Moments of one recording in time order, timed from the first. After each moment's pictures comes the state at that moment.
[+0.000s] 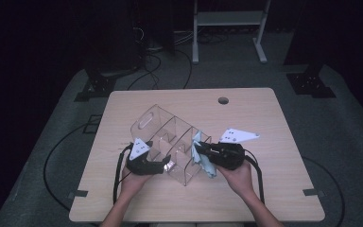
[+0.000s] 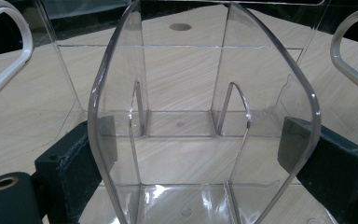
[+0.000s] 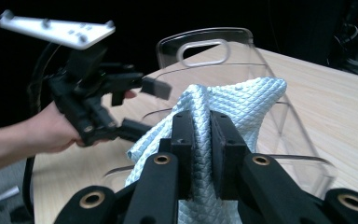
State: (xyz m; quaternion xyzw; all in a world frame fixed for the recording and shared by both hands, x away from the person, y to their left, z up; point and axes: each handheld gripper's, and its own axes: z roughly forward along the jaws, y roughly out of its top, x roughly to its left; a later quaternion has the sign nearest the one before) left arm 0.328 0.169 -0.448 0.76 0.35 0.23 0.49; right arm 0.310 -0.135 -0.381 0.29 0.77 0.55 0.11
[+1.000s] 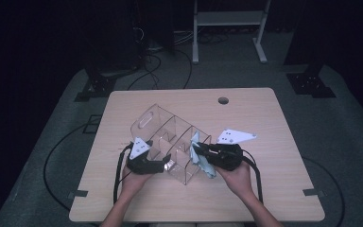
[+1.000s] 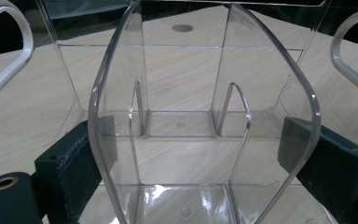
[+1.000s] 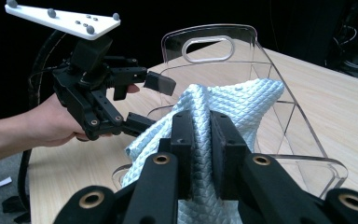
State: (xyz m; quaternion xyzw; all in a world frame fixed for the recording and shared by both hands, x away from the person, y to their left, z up) left arm 0.331 0.168 -0.448 0.76 0.35 0.23 0.49; right arm 0.308 -0.130 -0.379 0.28 0.78 0.54 0.13
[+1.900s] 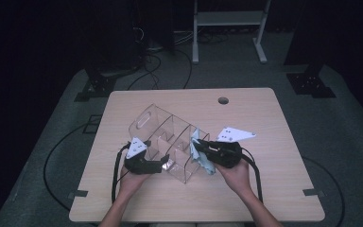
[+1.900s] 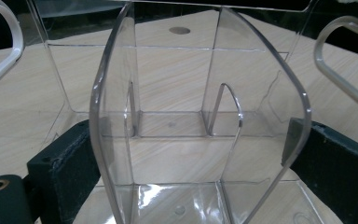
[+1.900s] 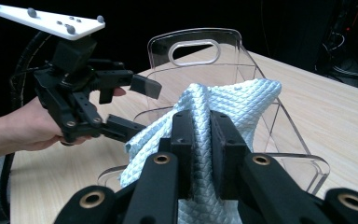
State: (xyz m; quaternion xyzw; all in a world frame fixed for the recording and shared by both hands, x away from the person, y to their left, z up) left arm 0.331 0.177 -0.447 0.76 0.36 0.21 0.51; right arm 0.317 -0.130 -0.382 0.29 0.77 0.55 0.14
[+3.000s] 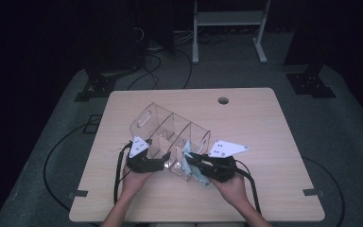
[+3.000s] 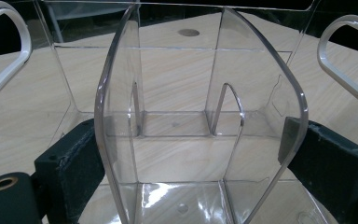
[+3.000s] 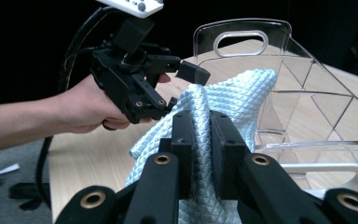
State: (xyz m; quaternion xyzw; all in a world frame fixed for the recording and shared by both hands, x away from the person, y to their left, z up) left arm 0.334 0.168 -0.447 0.75 0.37 0.23 0.50; right arm 0.283 -0.111 -0.389 0.24 0.79 0.55 0.13
